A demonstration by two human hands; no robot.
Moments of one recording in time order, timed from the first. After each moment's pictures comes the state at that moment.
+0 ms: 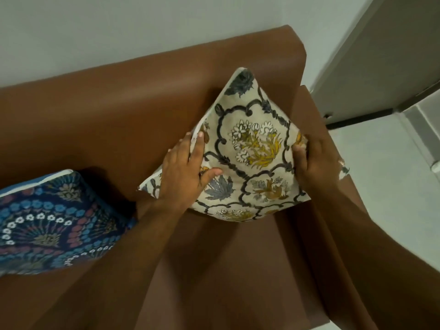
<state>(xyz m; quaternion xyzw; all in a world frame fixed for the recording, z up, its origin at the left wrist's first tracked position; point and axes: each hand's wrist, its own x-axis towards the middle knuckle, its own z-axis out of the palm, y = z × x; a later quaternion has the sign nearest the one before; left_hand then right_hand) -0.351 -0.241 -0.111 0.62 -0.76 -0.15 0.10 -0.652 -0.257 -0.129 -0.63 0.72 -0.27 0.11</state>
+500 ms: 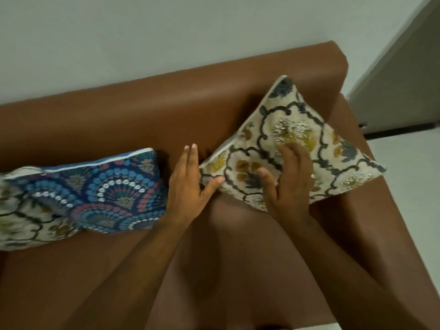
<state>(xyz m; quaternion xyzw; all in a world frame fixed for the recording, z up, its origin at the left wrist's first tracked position) -0.270 -0.149 -0.053 0.71 -0.65 -0.20 0.18 -0.491 -0.159 -0.050 -0.68 0.61 -0.40 0.12</state>
